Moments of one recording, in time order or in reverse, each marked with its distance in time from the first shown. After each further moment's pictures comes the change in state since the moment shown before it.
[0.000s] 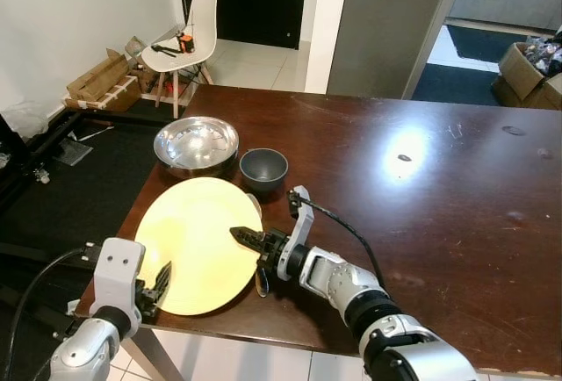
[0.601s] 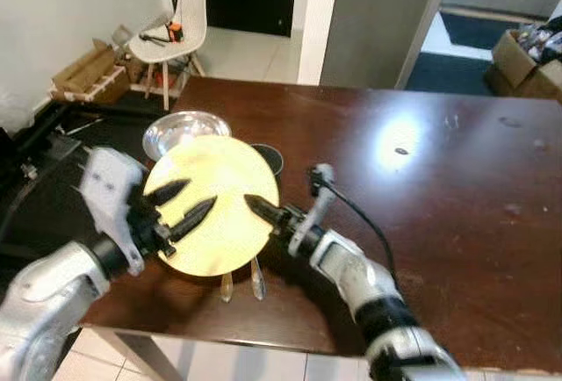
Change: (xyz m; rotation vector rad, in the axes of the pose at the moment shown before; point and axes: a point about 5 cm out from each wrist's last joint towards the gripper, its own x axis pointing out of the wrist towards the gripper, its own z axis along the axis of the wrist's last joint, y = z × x) left arm -0.035 -0.019 0.152 -0.032 -0.420 -0.405; right arm -0.024 0.019 0.031 -0.143 -0.230 0.085
